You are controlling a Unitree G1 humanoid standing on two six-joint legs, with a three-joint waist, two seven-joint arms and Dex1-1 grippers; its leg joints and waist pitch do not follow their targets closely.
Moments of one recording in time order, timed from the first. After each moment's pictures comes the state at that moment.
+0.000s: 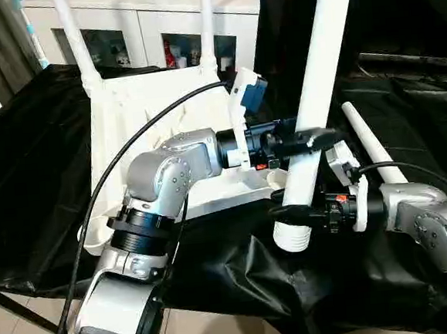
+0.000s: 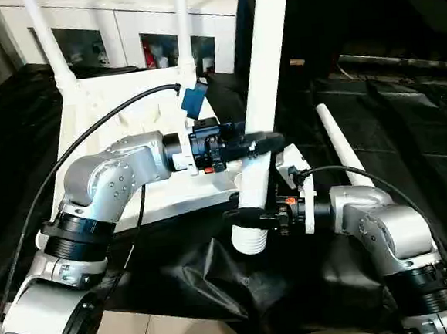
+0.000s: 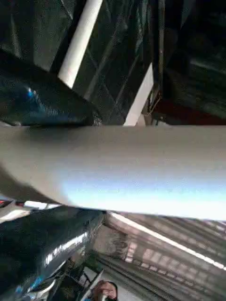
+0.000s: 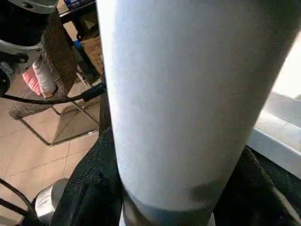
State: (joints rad) left arm -0.82 0.04 -0.09 0.23 -0.56 0.75 -0.90; right arm -0.35 -0.55 0.10 0.02 0.55 0.66 1.15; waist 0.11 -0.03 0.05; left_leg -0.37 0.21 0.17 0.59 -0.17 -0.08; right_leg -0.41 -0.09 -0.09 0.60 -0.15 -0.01
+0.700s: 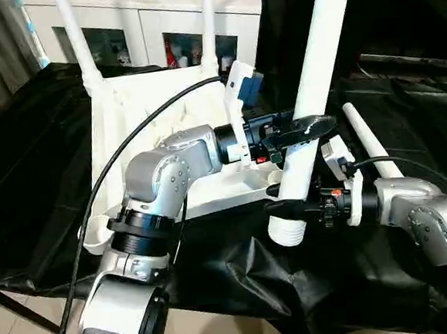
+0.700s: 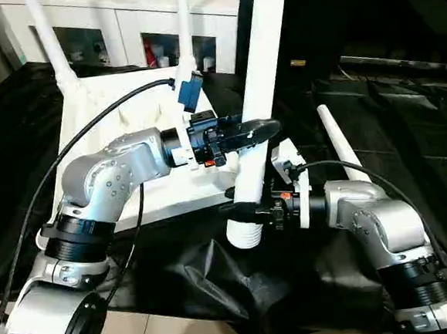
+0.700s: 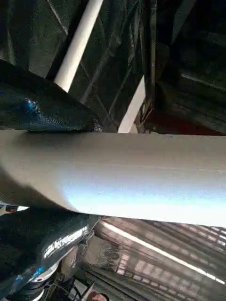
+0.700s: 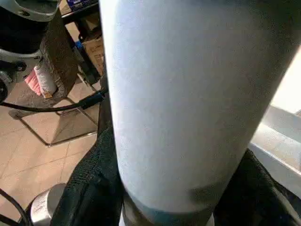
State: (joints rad) left arm -0.81 0.03 -0.07 0.19 -0.56 0.75 -0.85; right arm -0.39 -0.52 0.11 0.05 0.54 0.64 1.14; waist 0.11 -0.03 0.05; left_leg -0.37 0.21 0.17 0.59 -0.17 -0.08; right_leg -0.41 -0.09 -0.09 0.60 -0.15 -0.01
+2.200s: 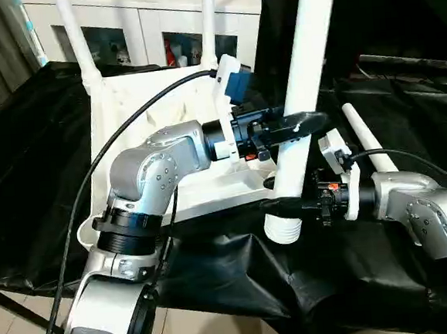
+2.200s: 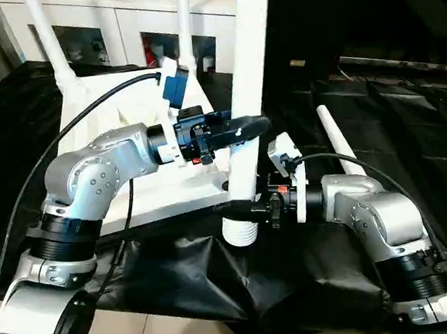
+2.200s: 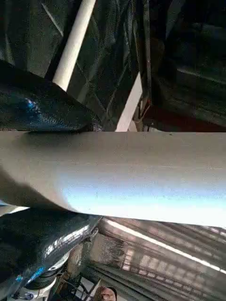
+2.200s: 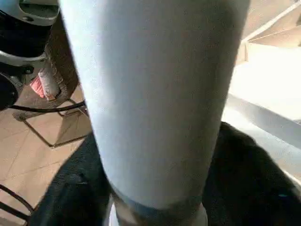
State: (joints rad) left arm -0.81 0.11 -0.08 0.15 -0.59 0.77 -0.89; right arm -0.42 -0.52 0.11 0.04 0.56 0.70 1.14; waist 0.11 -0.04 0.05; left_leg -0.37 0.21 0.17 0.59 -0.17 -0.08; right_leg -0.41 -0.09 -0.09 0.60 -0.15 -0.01
